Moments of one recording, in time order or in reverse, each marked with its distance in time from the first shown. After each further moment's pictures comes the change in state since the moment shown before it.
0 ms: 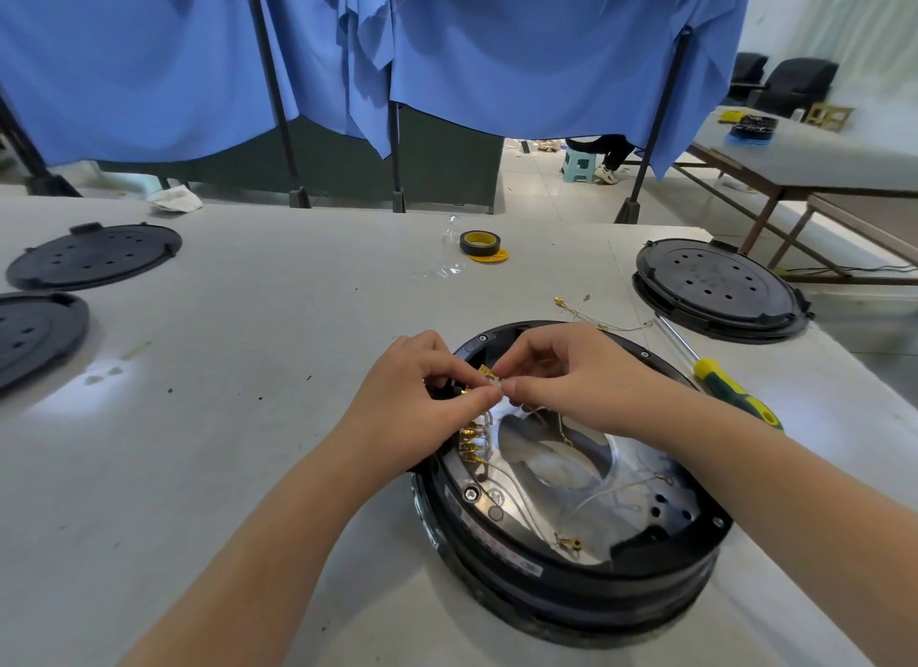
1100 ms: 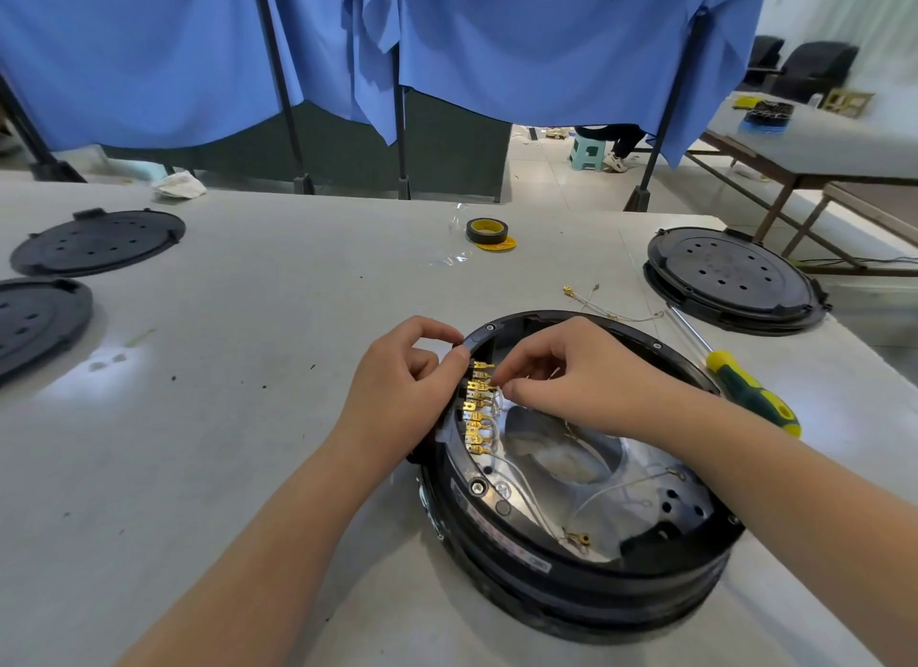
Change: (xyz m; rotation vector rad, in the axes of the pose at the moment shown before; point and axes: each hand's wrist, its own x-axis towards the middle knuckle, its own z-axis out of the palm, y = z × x) left_hand 0.003 -0.029 0.010 -0.255 0.142 -0.108; right_hand 0.004 0.002 0.008 -0.138 -0.022 -0.036
